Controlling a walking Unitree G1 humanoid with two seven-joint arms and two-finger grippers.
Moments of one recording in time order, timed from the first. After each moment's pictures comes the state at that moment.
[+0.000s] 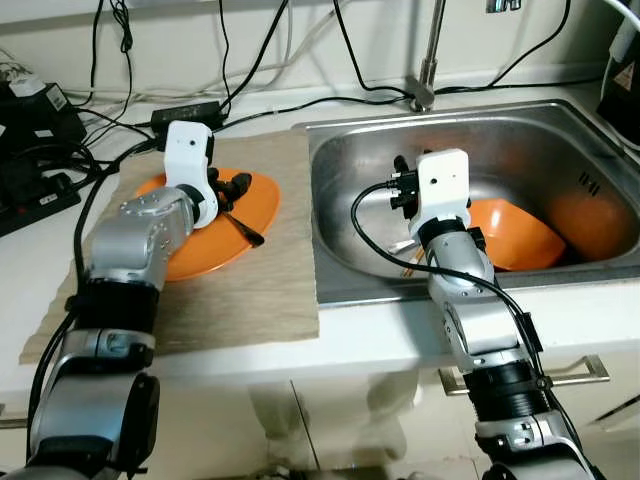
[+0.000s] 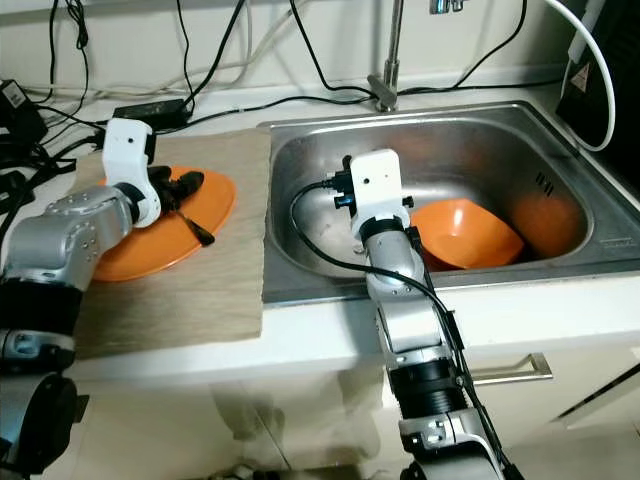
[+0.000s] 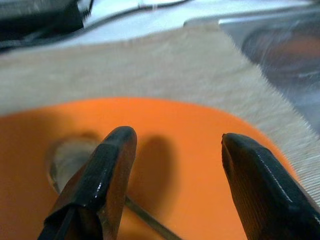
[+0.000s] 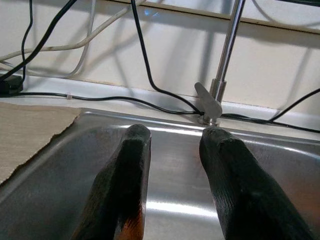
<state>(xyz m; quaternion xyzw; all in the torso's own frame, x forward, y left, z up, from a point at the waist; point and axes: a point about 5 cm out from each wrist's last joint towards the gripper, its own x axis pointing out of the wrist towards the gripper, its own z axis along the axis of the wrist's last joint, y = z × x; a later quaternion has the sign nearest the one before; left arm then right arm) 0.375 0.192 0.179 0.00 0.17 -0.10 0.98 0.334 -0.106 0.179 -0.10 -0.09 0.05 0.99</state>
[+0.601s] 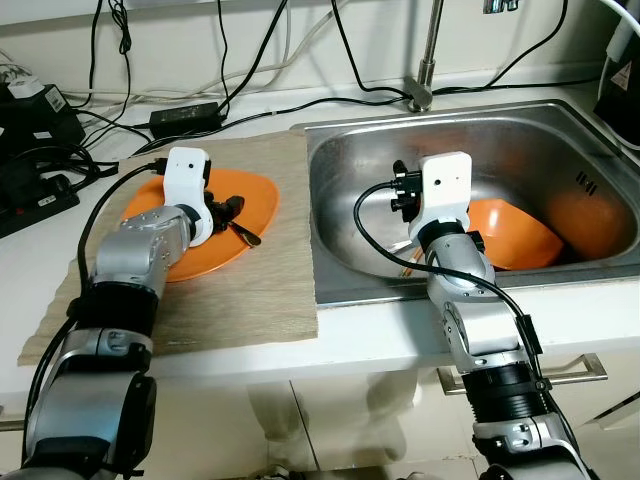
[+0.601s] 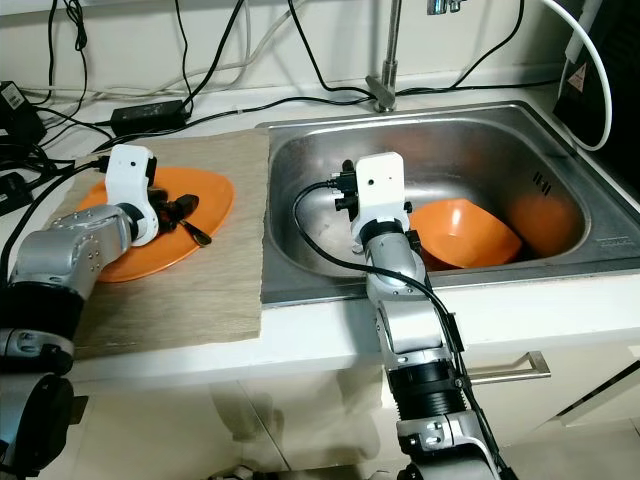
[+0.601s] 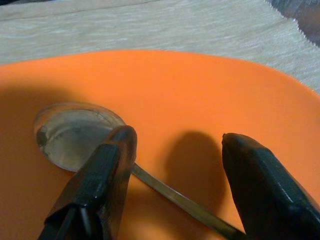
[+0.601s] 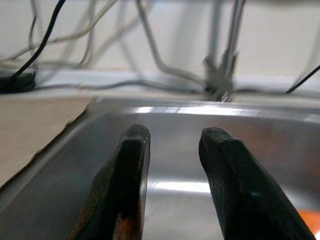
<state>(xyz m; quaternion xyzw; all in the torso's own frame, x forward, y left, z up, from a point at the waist) 0.368 0.209 0.159 0.00 0.21 -0.09 0.97 0.329 -0.102 0.165 -0.03 -0.04 0.08 1.00</state>
